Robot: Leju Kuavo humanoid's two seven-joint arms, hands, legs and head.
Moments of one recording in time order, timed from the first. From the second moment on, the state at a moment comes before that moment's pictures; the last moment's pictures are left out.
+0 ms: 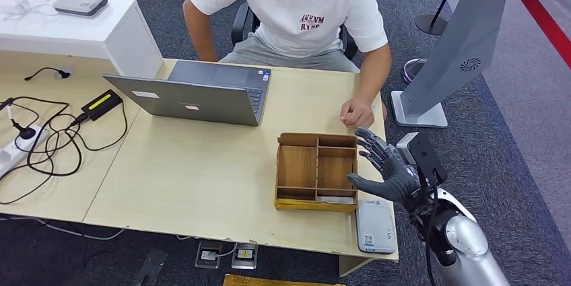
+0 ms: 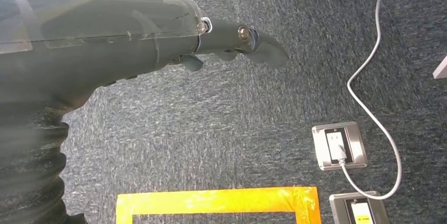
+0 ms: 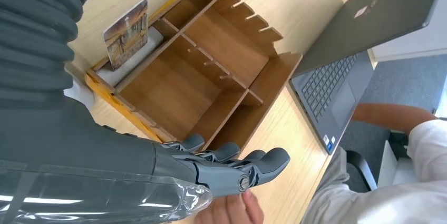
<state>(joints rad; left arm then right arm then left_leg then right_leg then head) -0.15 0.16 -0.47 -0.23 0.27 0.40 -0.20 -0.31 -0.31 0.44 -1.53 -0.20 0.25 0.16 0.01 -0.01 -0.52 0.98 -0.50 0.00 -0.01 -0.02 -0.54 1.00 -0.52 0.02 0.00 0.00</state>
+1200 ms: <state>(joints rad) -0.15 0.15 -0.48 -0.24 0.35 0.45 -0.19 -0.36 -0.40 0.63 -1.72 0.59 0.30 0.19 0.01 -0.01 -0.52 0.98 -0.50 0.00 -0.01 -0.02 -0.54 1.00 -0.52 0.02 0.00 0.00</state>
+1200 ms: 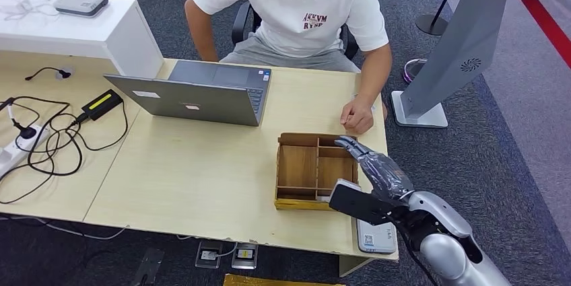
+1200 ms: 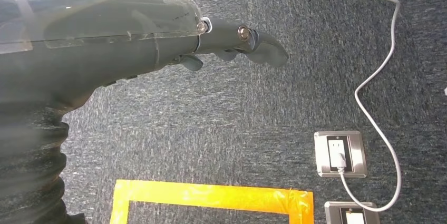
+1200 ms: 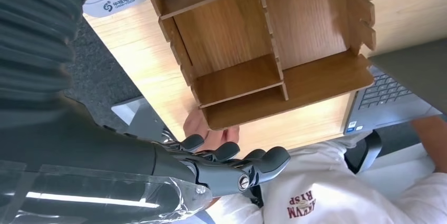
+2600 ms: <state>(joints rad) -0.15 0.13 -0.49 -0.25 0.41 0.47 -0.24 -0.26 -0.42 0.69 -1.72 0.89 -0.08 0.12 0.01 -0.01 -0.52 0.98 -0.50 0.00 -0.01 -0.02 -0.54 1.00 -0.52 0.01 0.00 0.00</state>
